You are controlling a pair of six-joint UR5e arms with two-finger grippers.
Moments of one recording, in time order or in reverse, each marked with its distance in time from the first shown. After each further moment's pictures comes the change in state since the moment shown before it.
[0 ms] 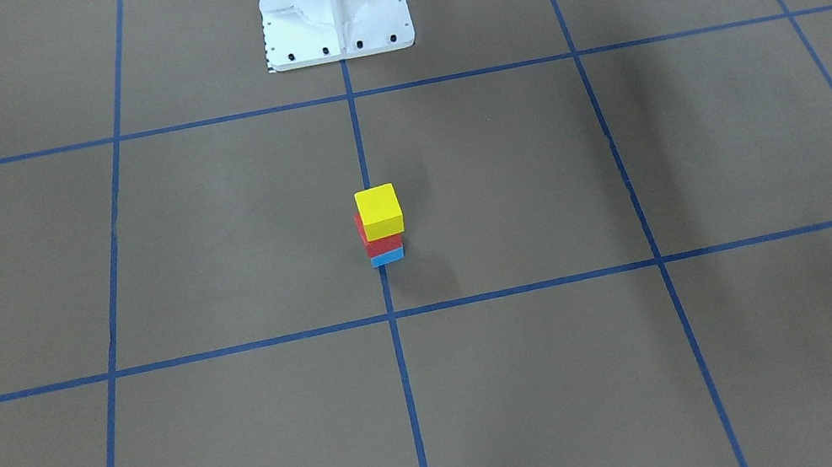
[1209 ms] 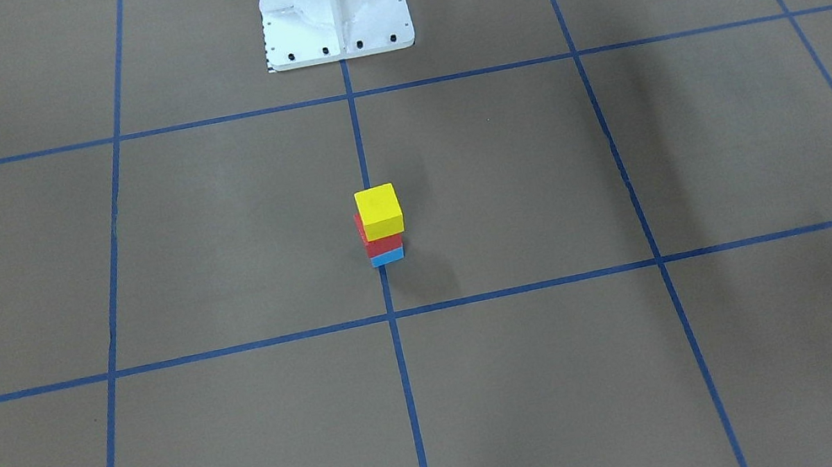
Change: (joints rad) left arm -0.008 0.012 0.000 0.006 -0.003 0.009; right arm -0.001 0.011 -0.006 -0.003 0.047 -0.049
